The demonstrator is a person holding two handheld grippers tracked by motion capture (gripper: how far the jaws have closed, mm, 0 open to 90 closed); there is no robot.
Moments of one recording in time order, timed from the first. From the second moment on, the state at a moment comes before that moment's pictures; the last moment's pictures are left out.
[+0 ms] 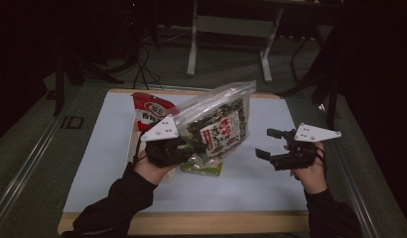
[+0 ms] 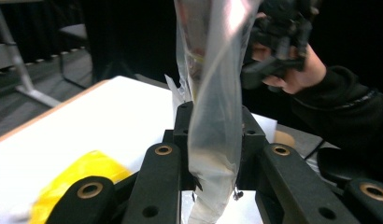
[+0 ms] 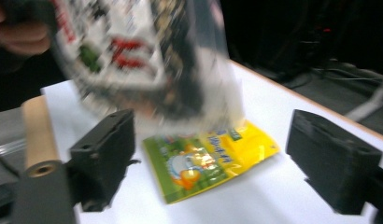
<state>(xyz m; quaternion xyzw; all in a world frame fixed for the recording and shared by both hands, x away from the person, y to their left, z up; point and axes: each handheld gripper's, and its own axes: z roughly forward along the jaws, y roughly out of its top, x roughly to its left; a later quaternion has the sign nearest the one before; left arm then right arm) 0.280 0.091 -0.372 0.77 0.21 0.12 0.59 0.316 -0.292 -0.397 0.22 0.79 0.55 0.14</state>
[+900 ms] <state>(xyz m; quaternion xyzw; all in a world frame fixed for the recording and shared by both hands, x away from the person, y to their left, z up) 0.268 0.228 -0.380 0.77 0.31 0.17 0.52 0.319 -0.287 -0.423 0.22 0.79 0.56 0.13</state>
